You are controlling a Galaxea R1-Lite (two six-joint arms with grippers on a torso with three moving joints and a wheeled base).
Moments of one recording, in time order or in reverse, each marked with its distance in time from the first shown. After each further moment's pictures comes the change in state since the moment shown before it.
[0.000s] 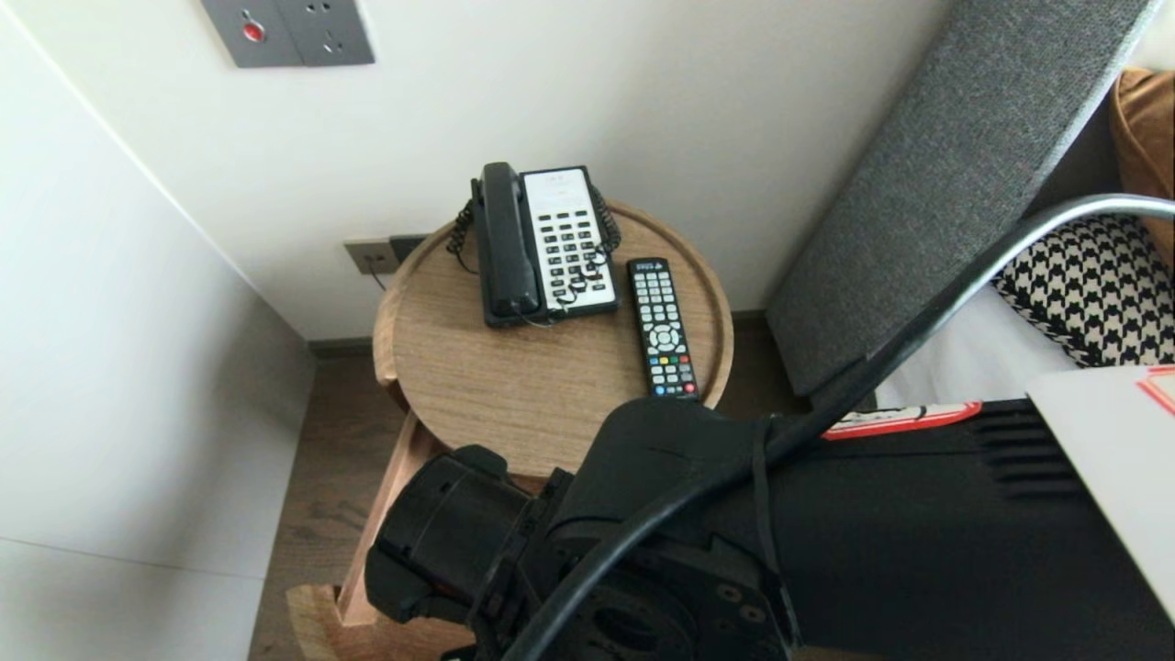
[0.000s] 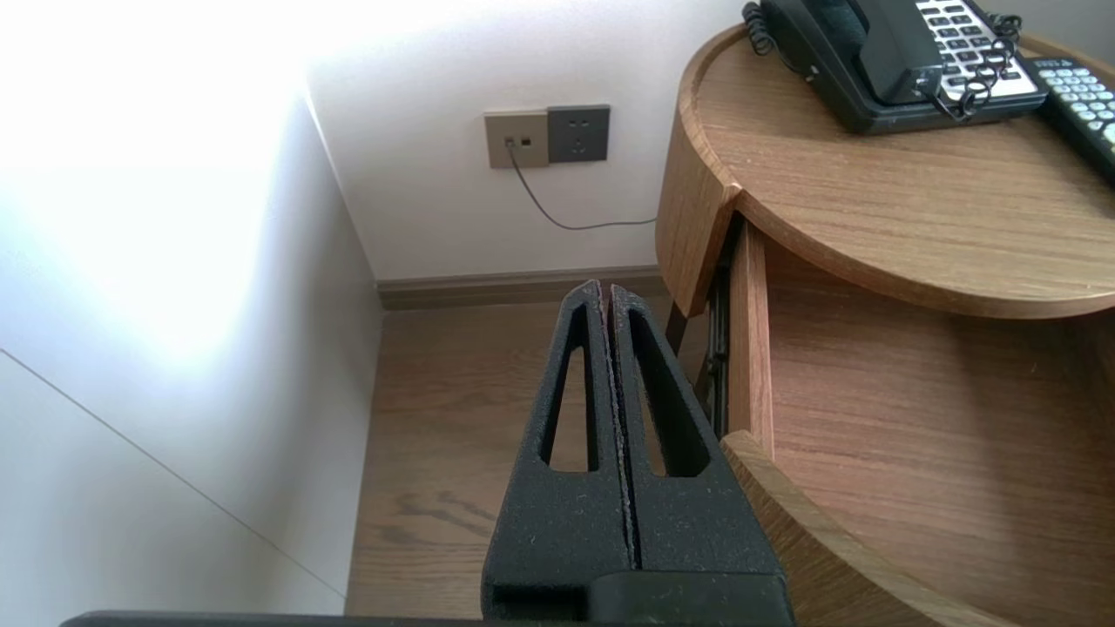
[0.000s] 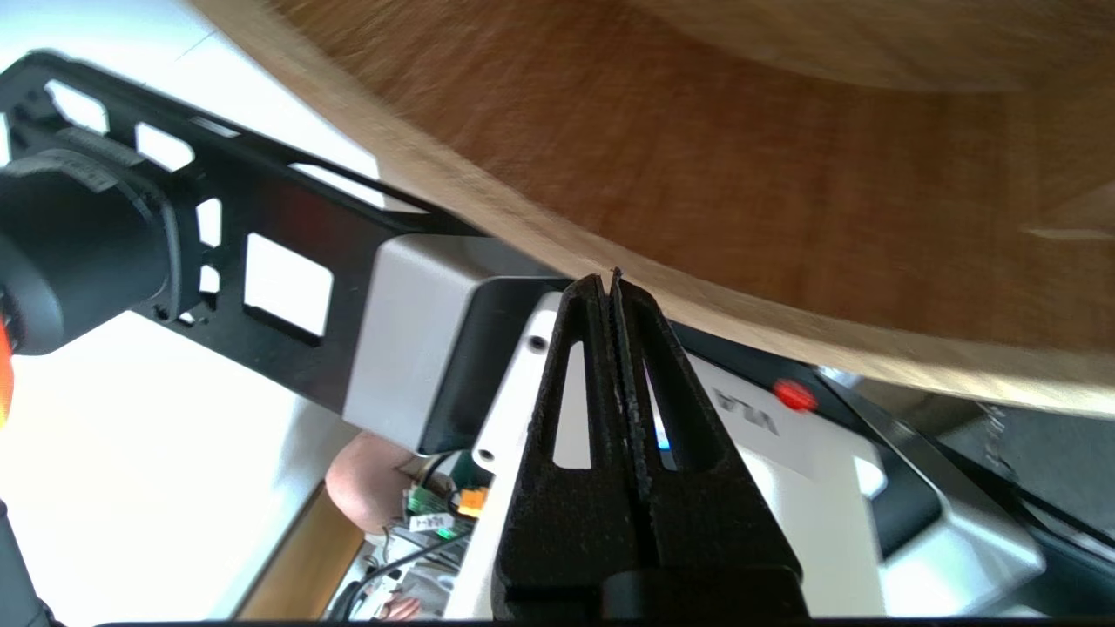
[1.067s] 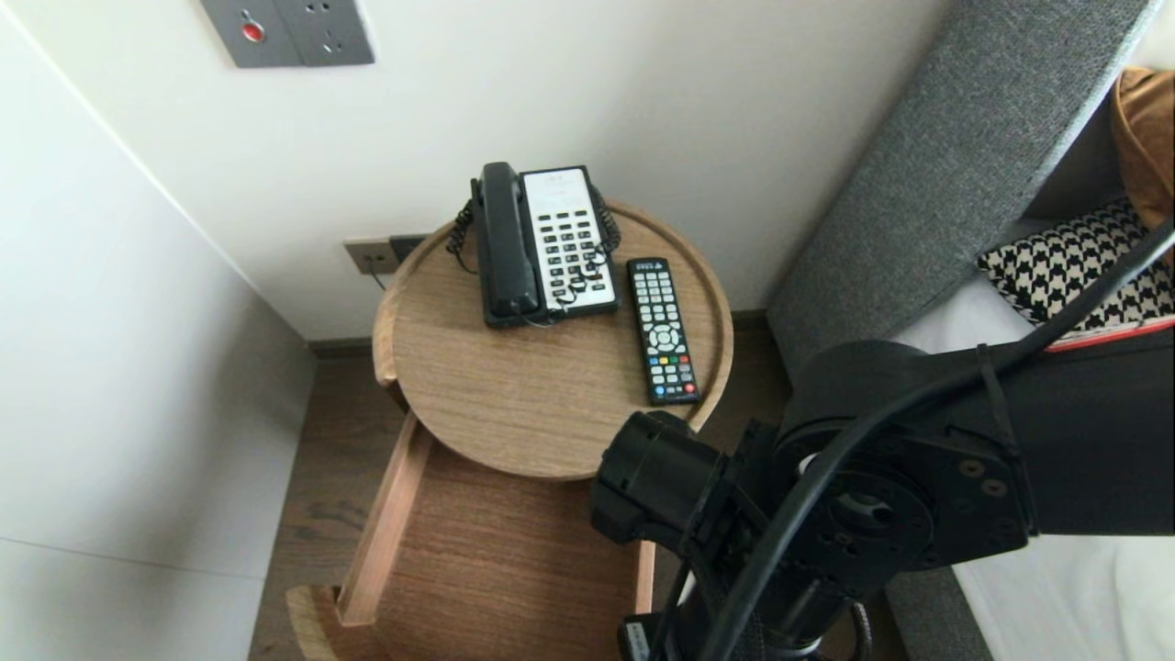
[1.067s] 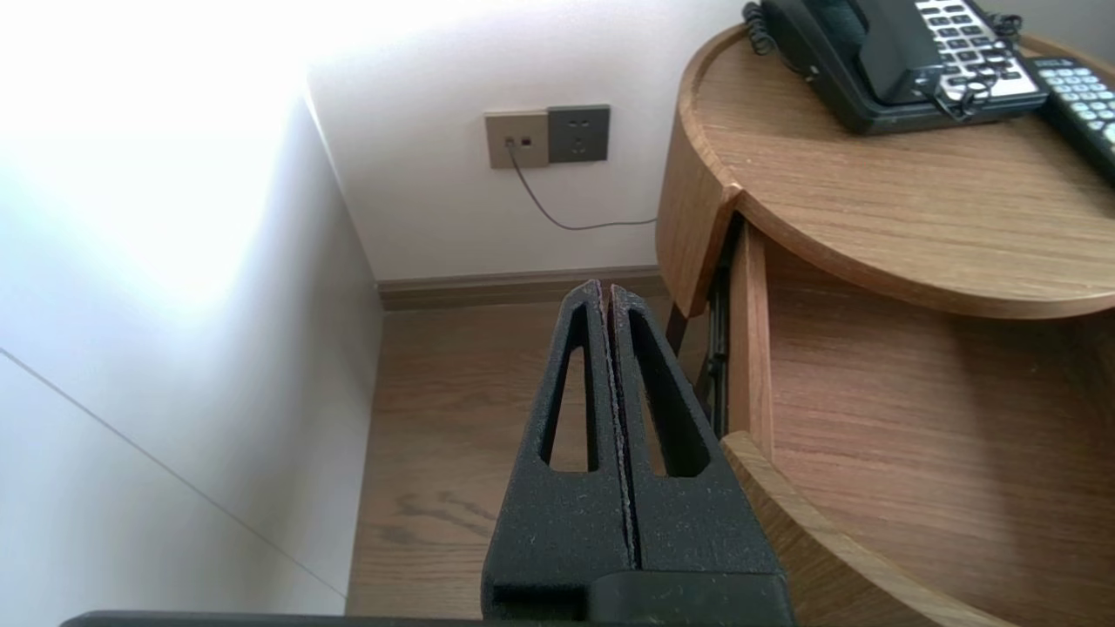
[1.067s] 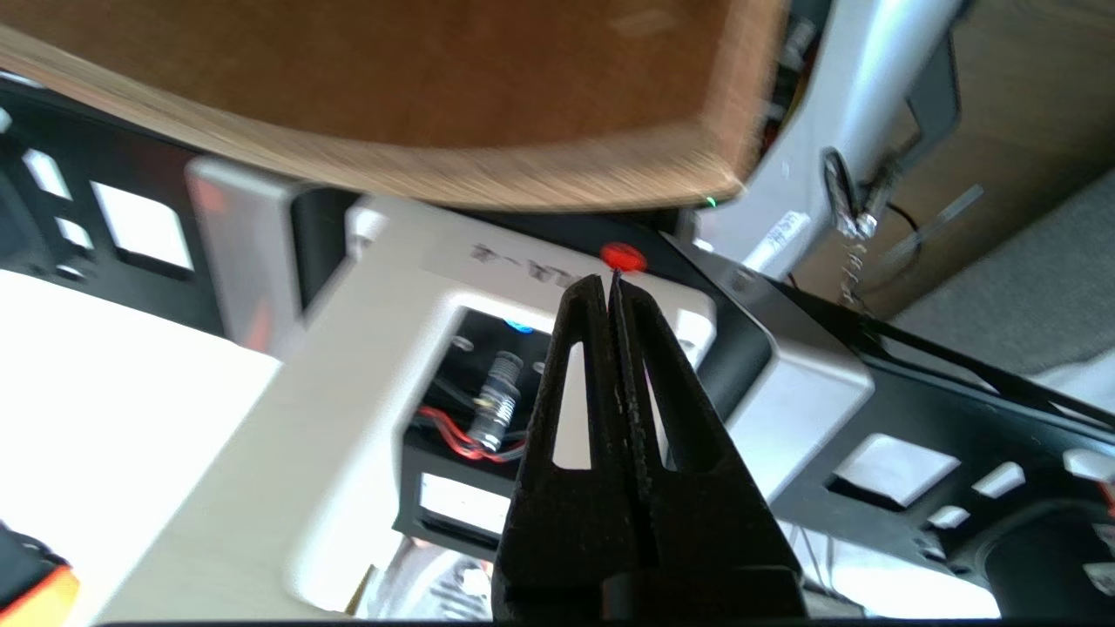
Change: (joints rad) left arm 0.000 0.000 0.000 0.000 0.000 0.000; right arm -0.183 -0.226 0.374 0.001 0.113 -0.060
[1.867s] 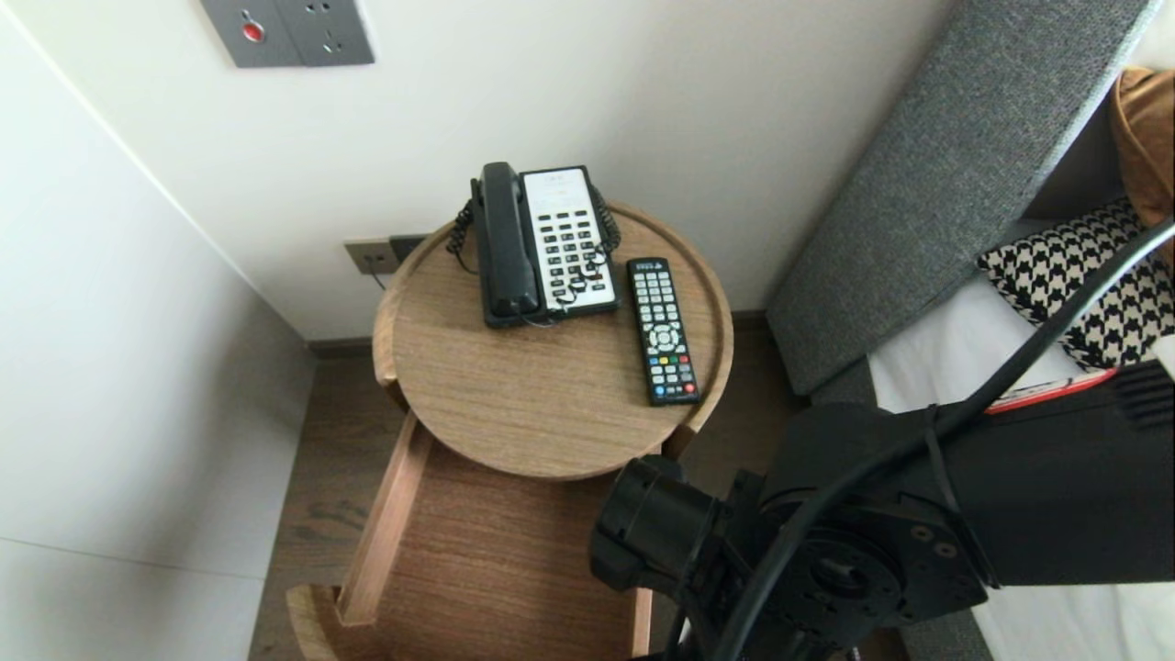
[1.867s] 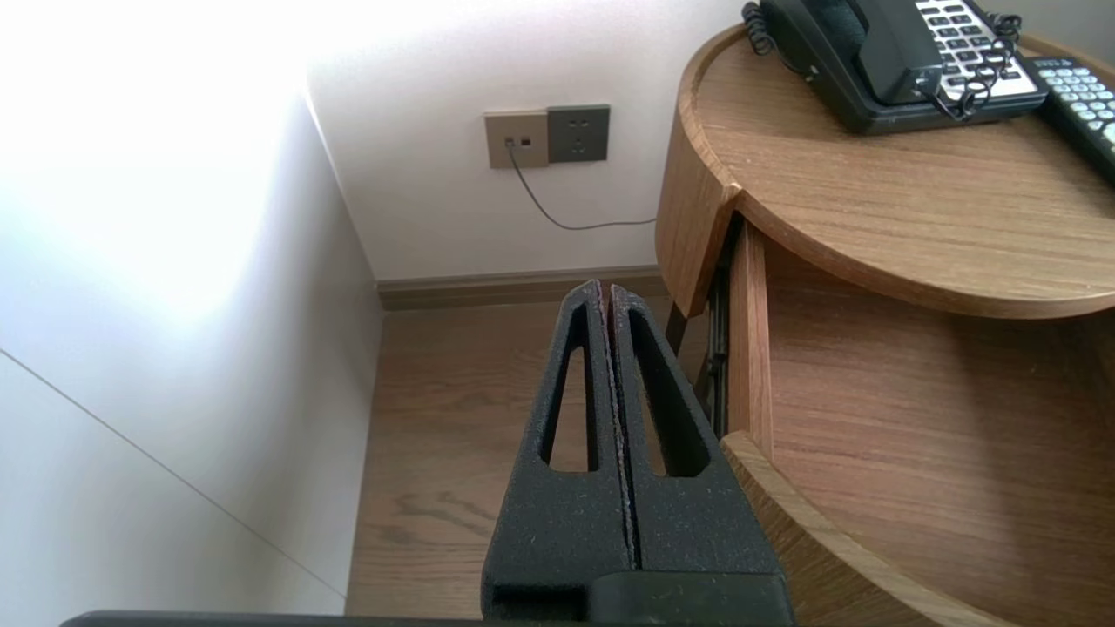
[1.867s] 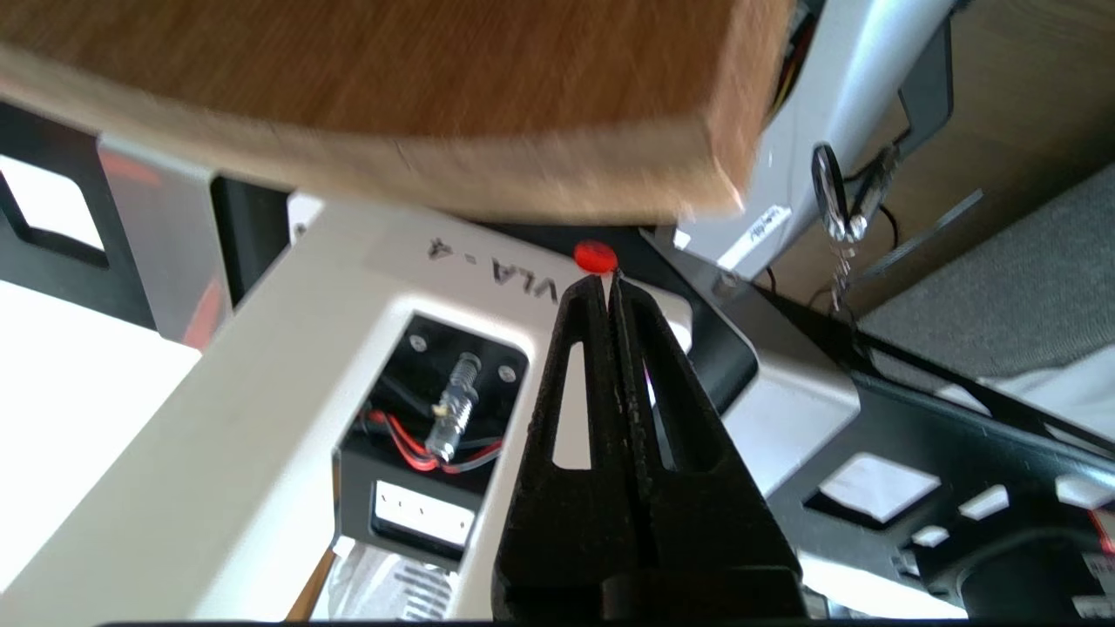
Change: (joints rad) left arm 0.000 0.000 0.000 0.000 0.000 0.000; right arm 0.013 0.024 0.114 -0.105 0.006 -0.037
